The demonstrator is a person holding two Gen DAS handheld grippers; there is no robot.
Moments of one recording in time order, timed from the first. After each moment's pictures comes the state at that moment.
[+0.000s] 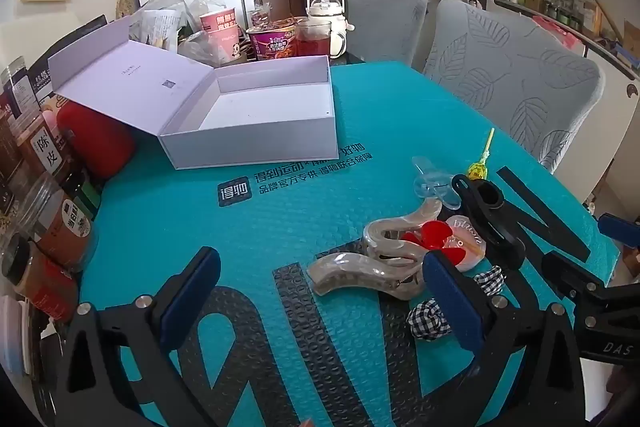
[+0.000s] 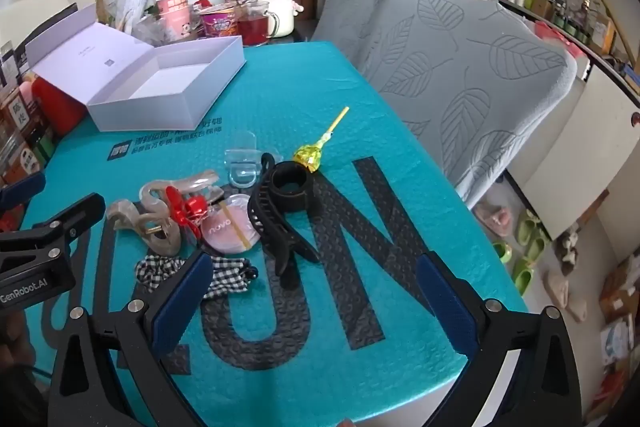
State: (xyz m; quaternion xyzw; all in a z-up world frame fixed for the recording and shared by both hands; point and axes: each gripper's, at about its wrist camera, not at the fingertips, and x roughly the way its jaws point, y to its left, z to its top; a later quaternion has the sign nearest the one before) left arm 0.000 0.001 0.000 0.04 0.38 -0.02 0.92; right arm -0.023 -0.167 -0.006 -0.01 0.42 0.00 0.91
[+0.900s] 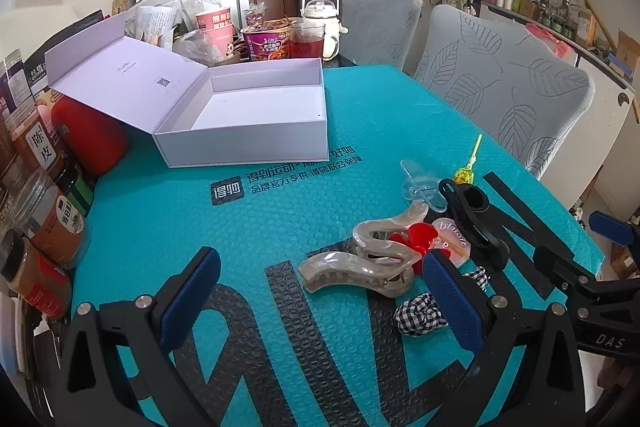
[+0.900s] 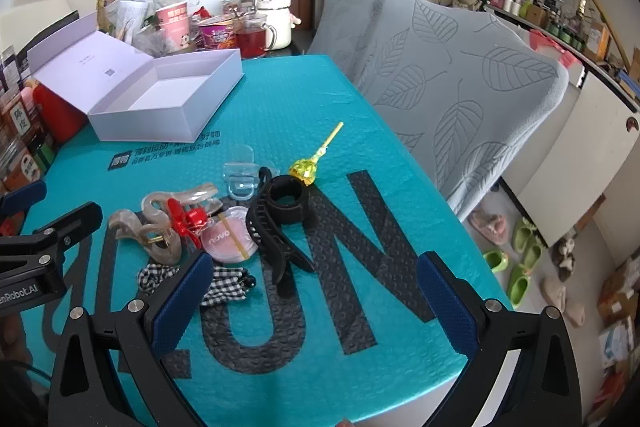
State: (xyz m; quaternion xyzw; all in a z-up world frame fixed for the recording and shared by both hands) left arm -0.003 0.006 0.012 0.02 0.39 -0.04 0.92; right arm -0.028 -0.168 0.004 -0.02 0.40 0.00 0.92
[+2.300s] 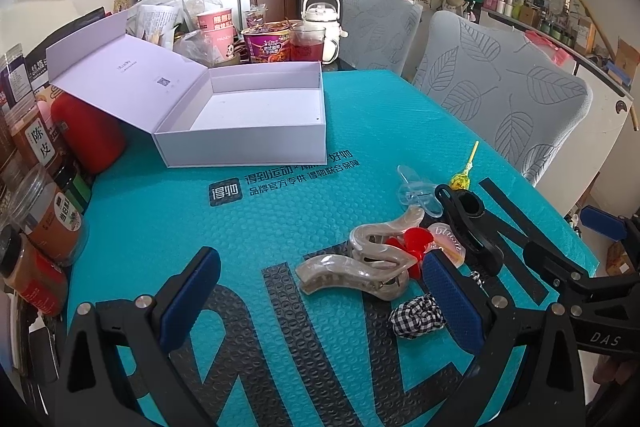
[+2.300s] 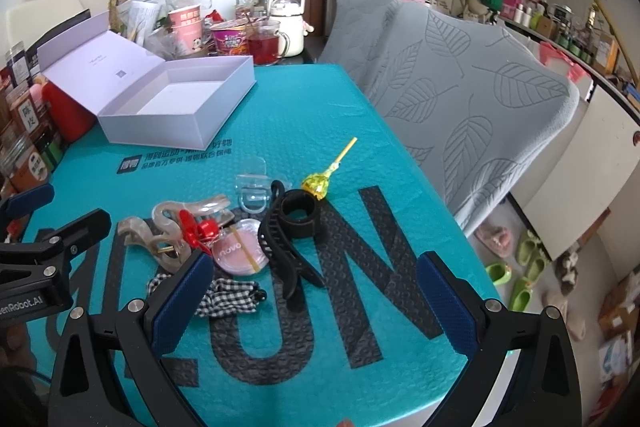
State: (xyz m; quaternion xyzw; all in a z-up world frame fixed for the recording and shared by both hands) left arm -0.004 0.006 0.011 0.01 0.38 -0.05 0.92; right arm -0.022 -0.161 0.009 -0.03 0.39 0.01 0.92
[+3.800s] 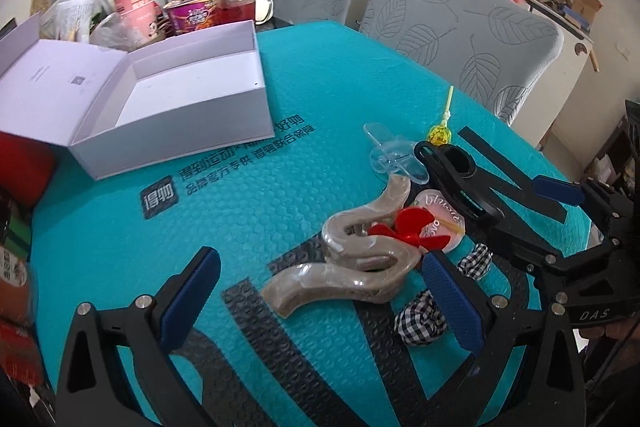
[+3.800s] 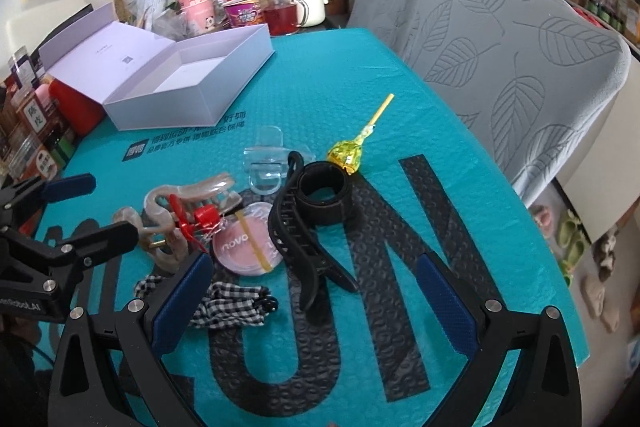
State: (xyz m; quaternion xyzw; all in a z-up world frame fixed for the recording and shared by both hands) left arm 0.043 -0.005 -0.022 0.06 0.44 -0.16 0.88; right arm 0.009 -0.169 -0.035 0.02 0.43 0.07 0.90
